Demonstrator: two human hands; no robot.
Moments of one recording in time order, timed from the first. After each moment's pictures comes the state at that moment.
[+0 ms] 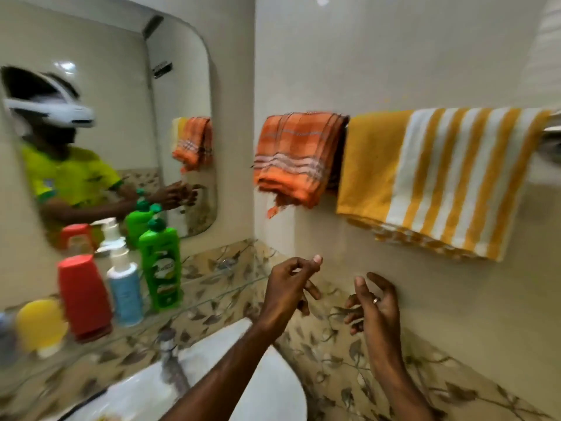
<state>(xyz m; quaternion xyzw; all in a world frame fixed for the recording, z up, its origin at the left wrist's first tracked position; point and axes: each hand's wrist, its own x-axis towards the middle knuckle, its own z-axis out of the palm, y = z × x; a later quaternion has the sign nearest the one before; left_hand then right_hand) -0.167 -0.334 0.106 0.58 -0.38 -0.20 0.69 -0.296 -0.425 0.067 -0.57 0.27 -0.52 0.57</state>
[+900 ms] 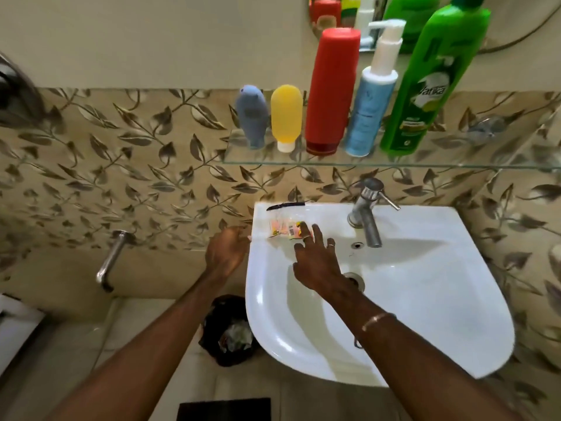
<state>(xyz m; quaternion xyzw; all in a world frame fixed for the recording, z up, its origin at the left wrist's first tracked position) 0.000 0.054 -0.177 0.94 0.08 -0.05 0.34 -0.024 -0.149 -0.201 -0.99 -0.08 0.10 0.02</state>
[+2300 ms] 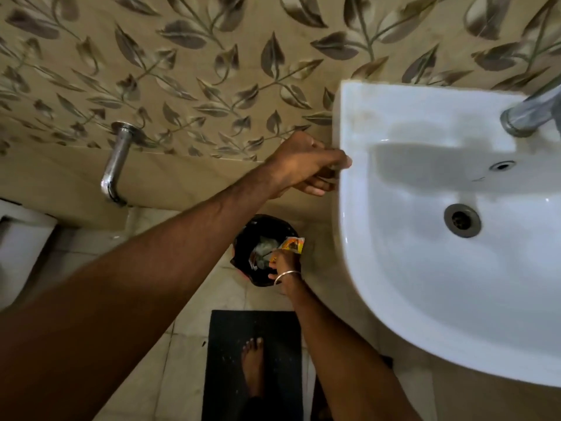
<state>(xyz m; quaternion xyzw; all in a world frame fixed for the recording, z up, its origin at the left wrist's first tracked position) 0.050 0.104 -0.249 0.75 0.04 -0.30 0.58 -0.057 0.074 -0.484 -0.55 0.42 0.34 0.64</state>
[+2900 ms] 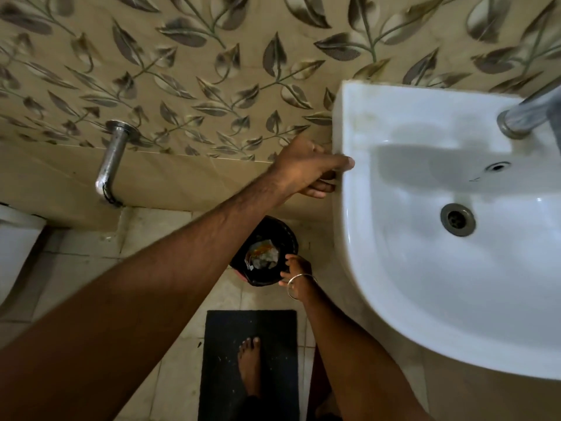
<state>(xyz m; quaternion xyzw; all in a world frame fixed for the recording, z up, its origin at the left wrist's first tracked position) 0.047 0.106 -0.259 0.74 0.05 -0.30 0.61 -0.072 0.054 -0.503 -0.50 0.50 0.29 0.65</state>
